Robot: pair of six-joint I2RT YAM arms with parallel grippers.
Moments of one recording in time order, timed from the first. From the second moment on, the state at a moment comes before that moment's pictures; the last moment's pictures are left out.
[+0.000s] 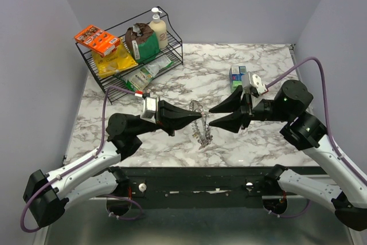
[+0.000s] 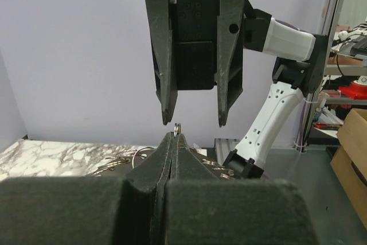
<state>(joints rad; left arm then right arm) -0.83 0.89 0.61 0.87 0.60 -0.36 0.71 0.88 1.12 -0.22 -0.82 0.05</state>
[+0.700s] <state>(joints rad) -0.83 0.90 0.61 0.87 0.62 -0.37 0.71 0.88 1.08 -0.22 -0.80 0.05</state>
